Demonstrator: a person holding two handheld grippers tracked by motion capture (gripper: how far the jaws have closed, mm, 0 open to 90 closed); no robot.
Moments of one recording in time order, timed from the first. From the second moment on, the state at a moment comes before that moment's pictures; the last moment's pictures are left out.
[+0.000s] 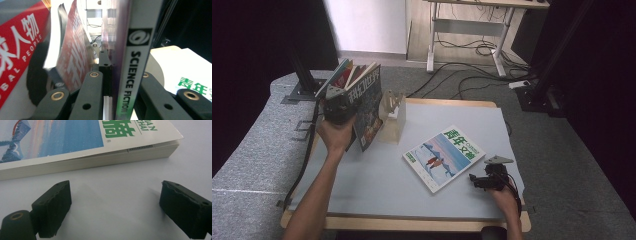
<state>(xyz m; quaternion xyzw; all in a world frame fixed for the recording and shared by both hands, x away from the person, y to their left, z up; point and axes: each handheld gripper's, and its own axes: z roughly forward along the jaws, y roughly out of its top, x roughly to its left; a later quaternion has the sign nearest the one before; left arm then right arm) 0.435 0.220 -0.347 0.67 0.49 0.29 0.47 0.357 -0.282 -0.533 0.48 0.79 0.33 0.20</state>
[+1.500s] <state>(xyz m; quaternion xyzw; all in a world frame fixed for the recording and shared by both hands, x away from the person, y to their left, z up) 0.442 0.222 -0.388 0.71 0.47 0.29 0.44 0.355 -0.283 -0.534 0.48 0.79 0.34 0.20</state>
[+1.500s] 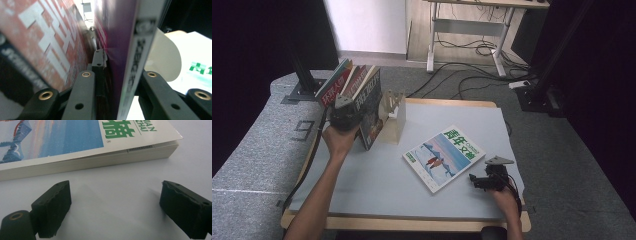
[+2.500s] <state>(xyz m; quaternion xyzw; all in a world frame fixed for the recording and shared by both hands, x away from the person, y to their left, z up) 0.443 0.224 -0.392 0.70 0.47 0.29 0.44 0.355 -0.282 -0.535 0.48 0.78 0.34 0.20</state>
